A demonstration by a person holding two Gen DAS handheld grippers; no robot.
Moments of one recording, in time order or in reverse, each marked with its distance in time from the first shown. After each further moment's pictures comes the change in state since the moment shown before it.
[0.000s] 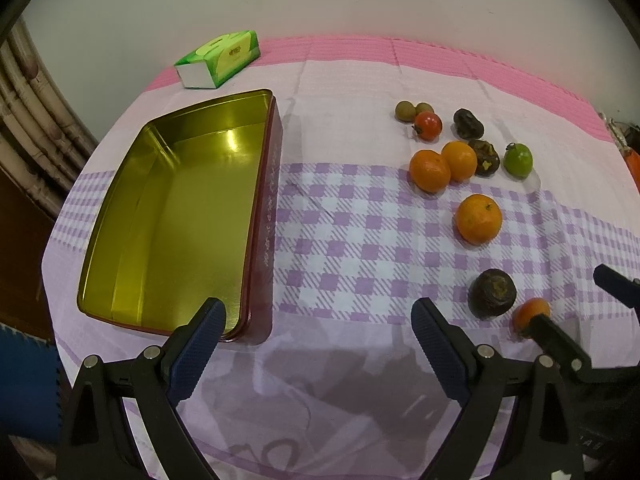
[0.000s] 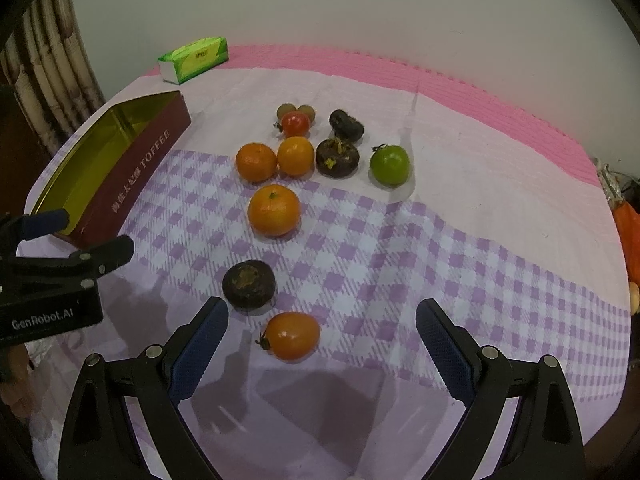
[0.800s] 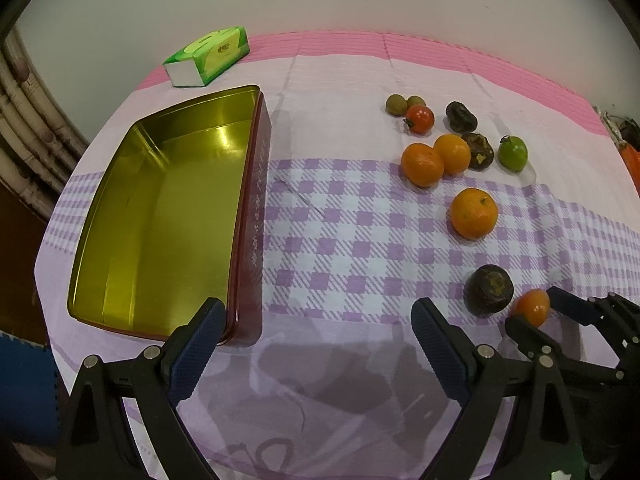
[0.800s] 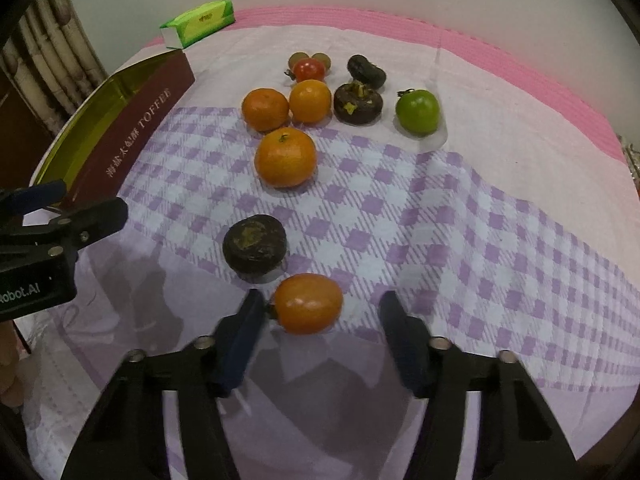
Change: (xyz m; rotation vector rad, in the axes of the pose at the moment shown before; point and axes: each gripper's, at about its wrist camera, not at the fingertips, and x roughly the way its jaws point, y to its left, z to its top) left arm 0.005 -0.007 0.000 0.020 0.012 -0.019; right arm 0.033 0.005 -0.009 0.008 0.118 0.066
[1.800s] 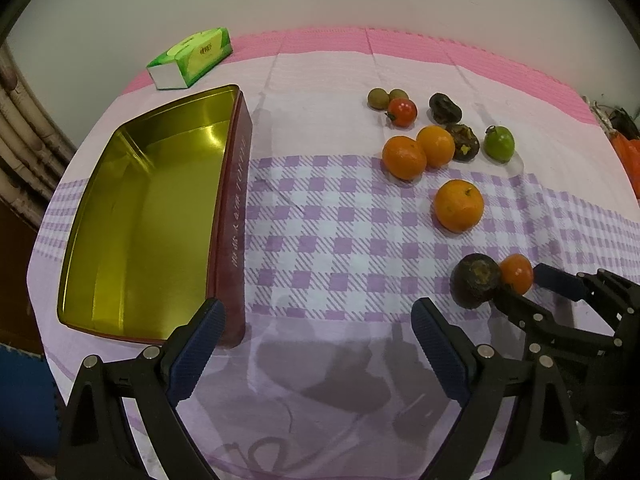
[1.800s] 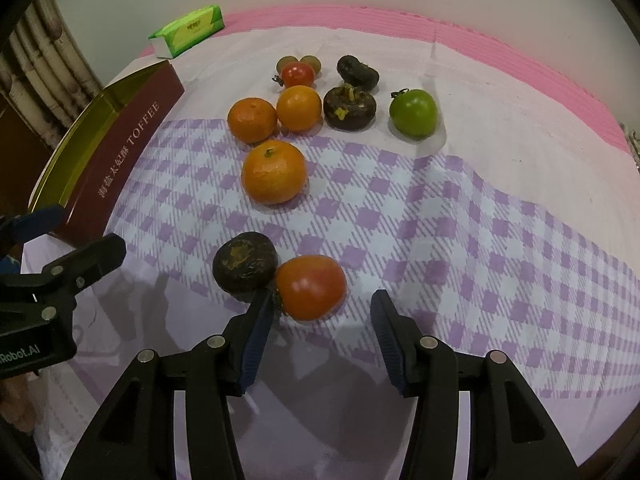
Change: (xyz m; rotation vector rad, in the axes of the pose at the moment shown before) left arm 0.003 -0.008 0.000 0.032 0.014 -0.036; right arm 0.009 -0.010 0.014 0.032 0.003 0.019
